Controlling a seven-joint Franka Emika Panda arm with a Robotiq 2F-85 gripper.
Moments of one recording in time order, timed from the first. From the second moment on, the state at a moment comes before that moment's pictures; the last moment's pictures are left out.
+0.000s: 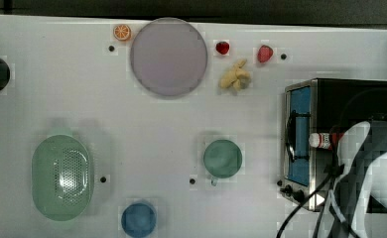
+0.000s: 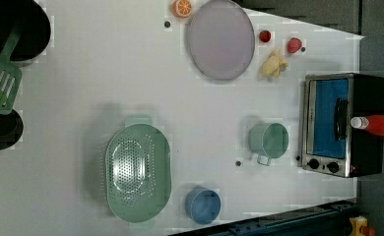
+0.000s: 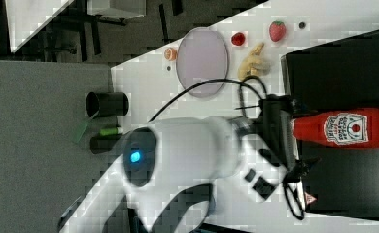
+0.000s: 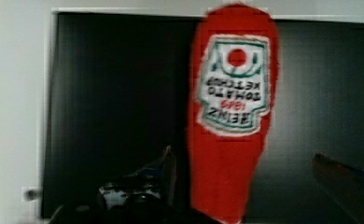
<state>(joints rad) -0.09 0.27 -0.63 -1.88 0.04 0.56 0.08</state>
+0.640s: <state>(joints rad) -0.11 0.36 -0.63 -1.90 0.11 0.67 0.08</state>
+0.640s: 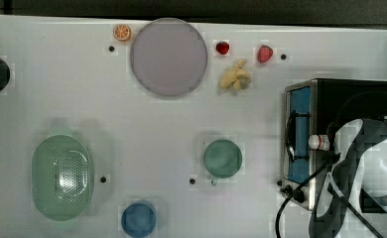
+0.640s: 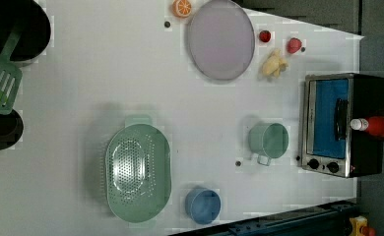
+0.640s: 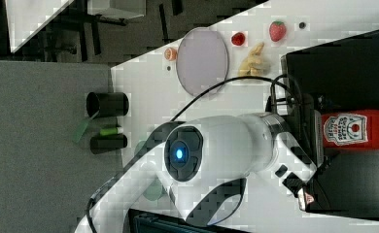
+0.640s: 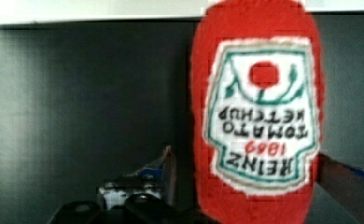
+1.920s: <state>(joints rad) 0.07 0.09 -0.29 -1.75 0.11 0.31 0.08</state>
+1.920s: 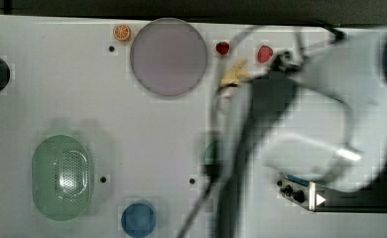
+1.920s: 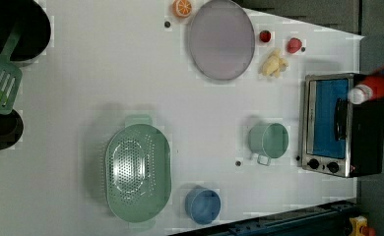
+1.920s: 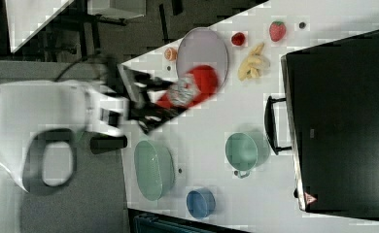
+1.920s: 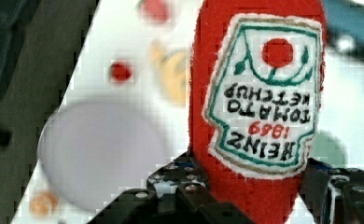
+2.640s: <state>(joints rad) 0.18 0.10 -0.15 -2.19 0.03 0.58 0.08</state>
